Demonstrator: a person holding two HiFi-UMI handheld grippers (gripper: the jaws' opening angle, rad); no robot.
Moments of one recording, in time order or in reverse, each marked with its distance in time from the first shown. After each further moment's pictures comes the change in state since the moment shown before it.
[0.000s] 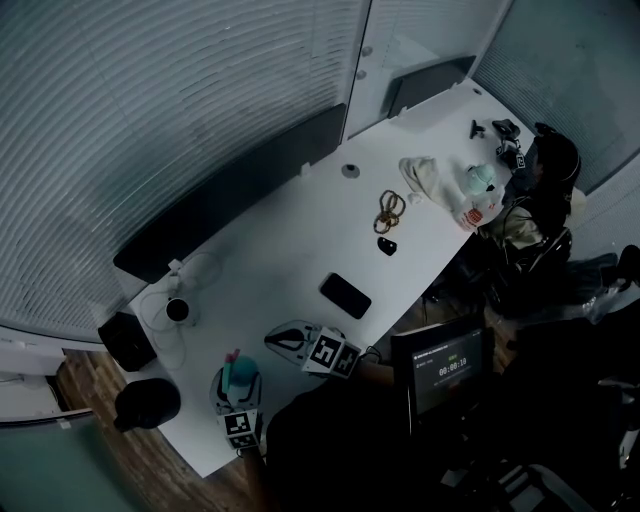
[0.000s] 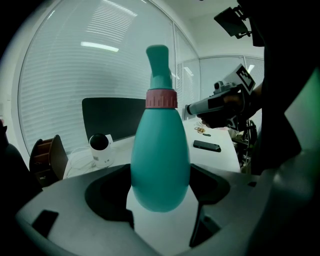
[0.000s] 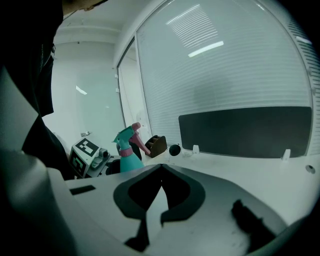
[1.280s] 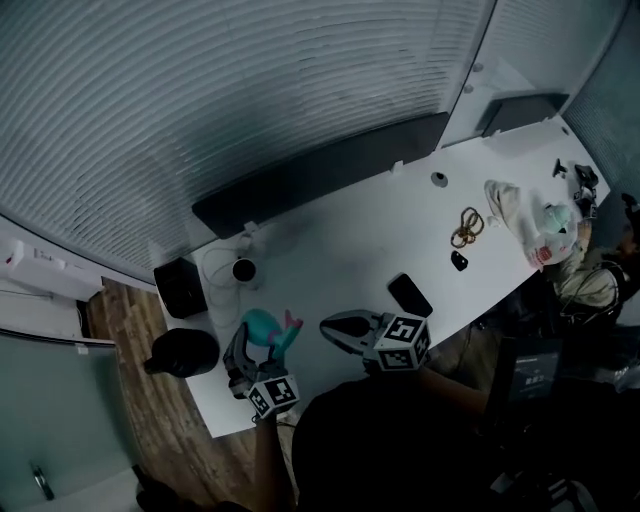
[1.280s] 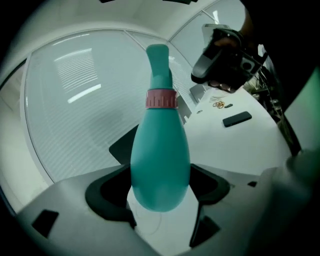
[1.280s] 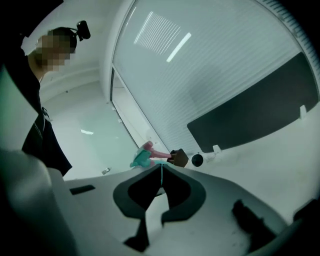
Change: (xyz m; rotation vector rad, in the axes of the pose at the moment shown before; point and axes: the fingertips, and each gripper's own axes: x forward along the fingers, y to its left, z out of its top) left arm -0.026 0.065 0.068 0.497 0.010 0.397; right arm -0.019 0.027 0.065 0.358 -0.119 0.235
